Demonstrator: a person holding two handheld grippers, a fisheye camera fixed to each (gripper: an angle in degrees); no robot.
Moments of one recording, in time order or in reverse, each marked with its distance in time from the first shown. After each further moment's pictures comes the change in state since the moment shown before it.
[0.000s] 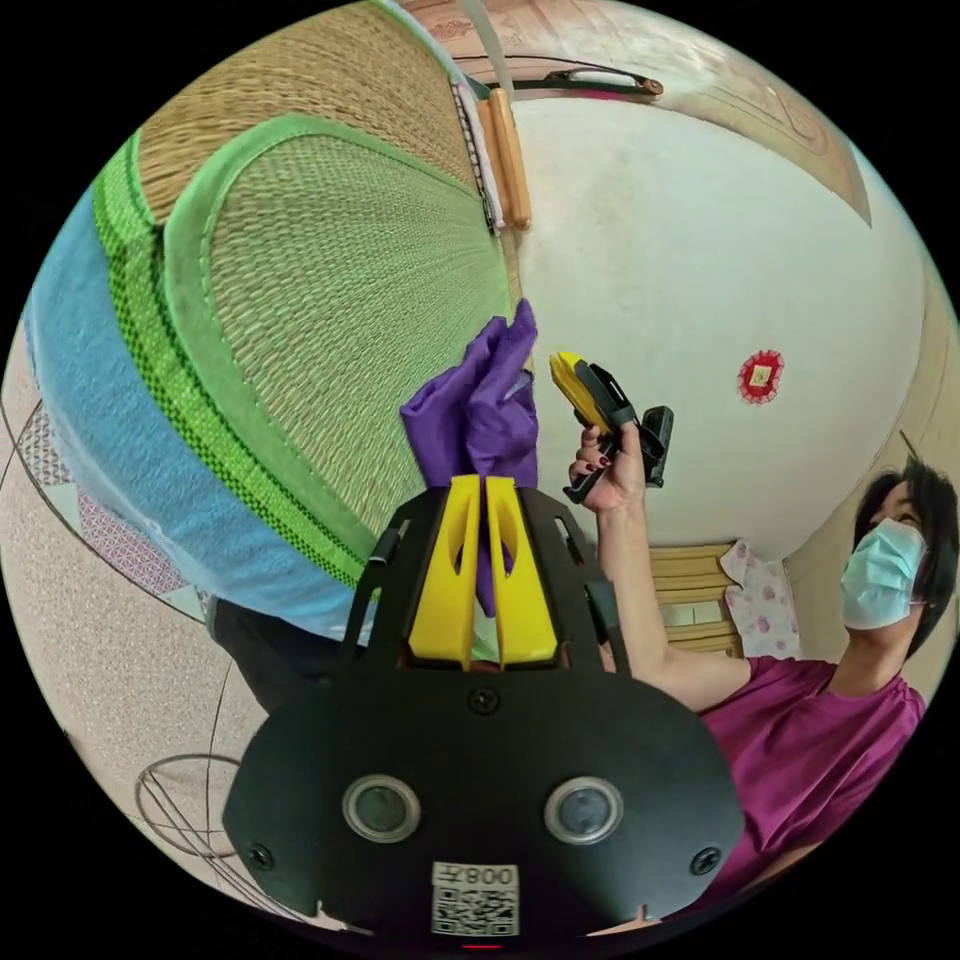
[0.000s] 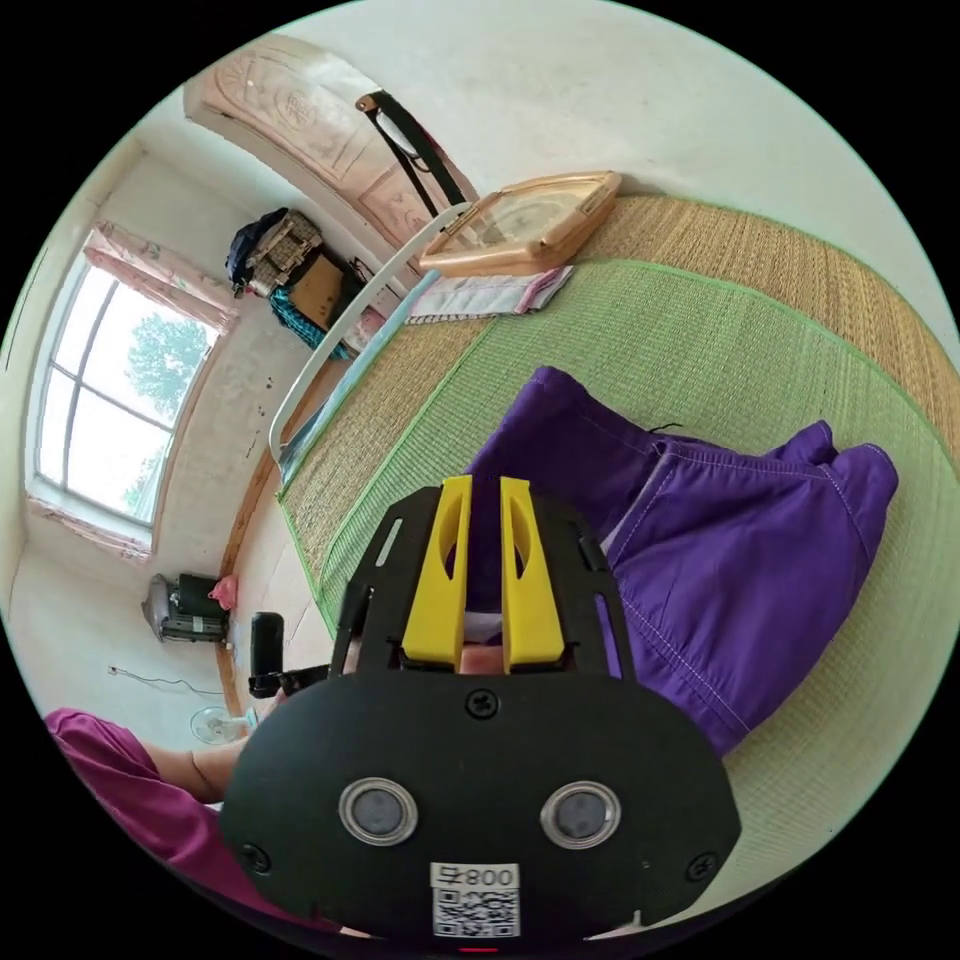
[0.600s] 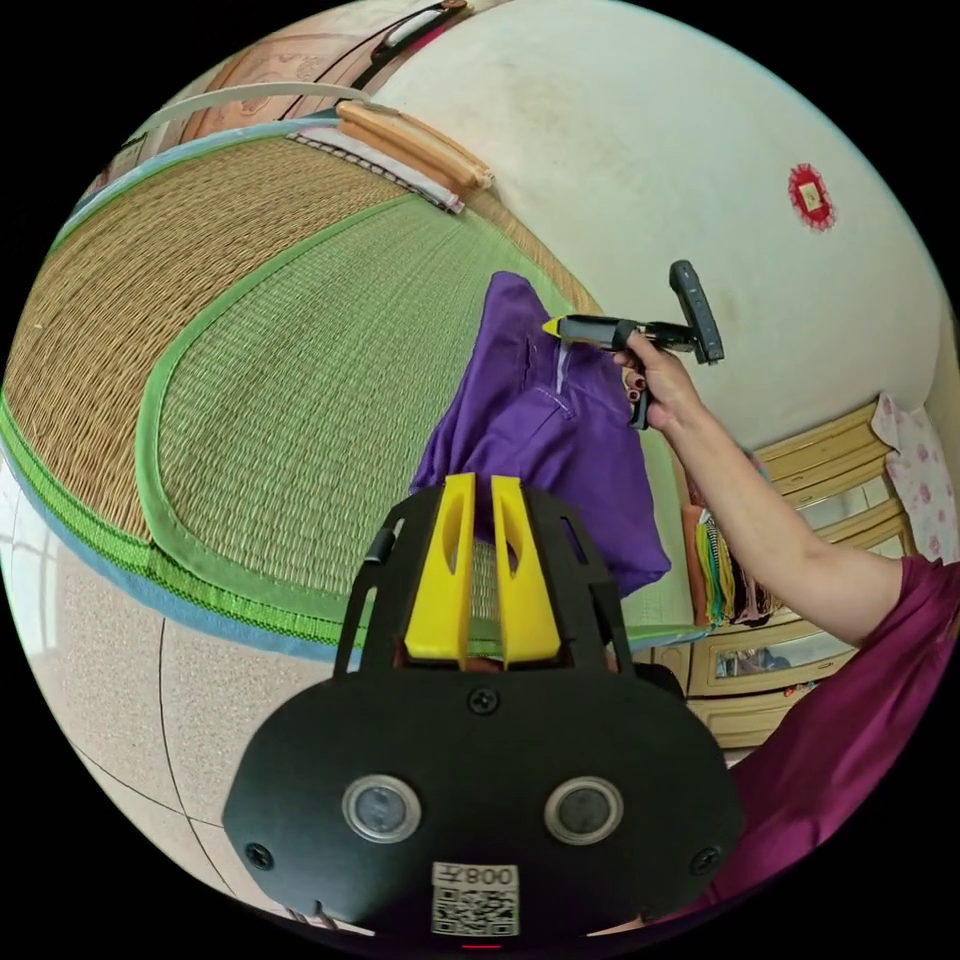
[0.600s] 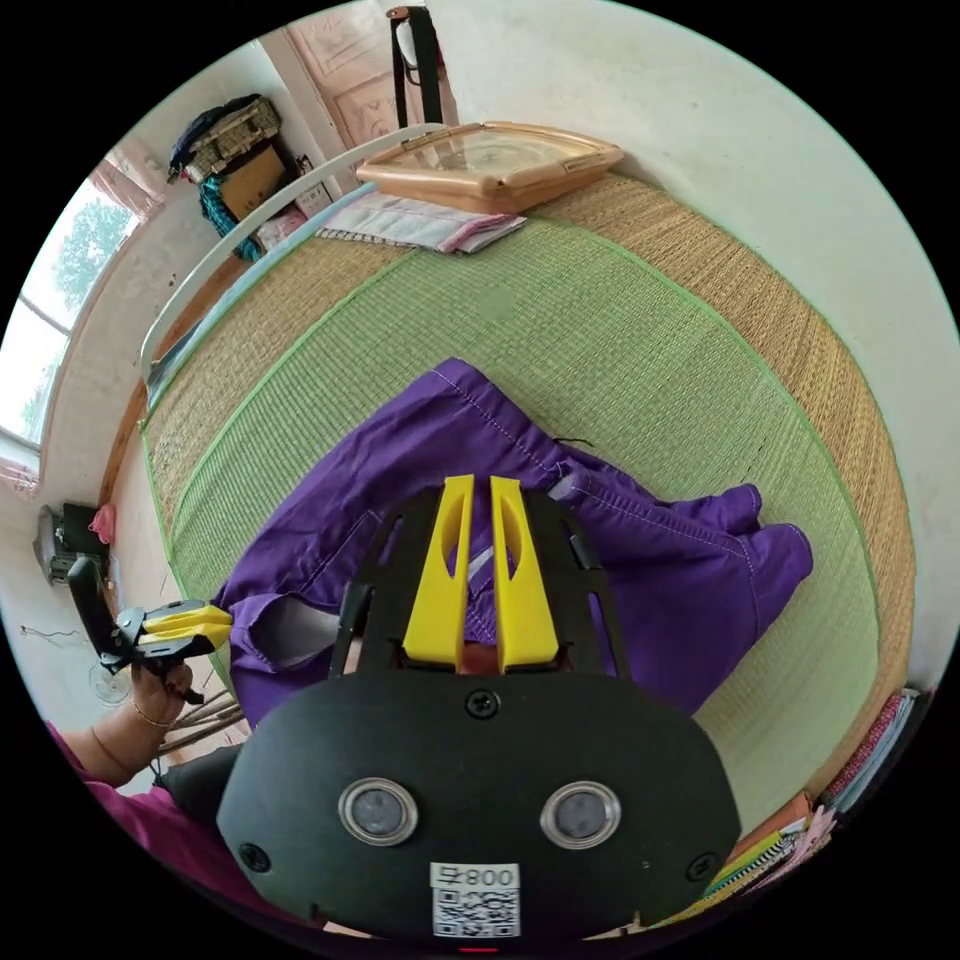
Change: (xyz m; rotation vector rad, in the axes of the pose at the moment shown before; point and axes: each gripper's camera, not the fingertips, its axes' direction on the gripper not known) left arm 0.084 -0.008 0.037 -0.124 -0.476 0.365; right arm -0.010 -0.048 0.037 -0.237 0.375 -0.156
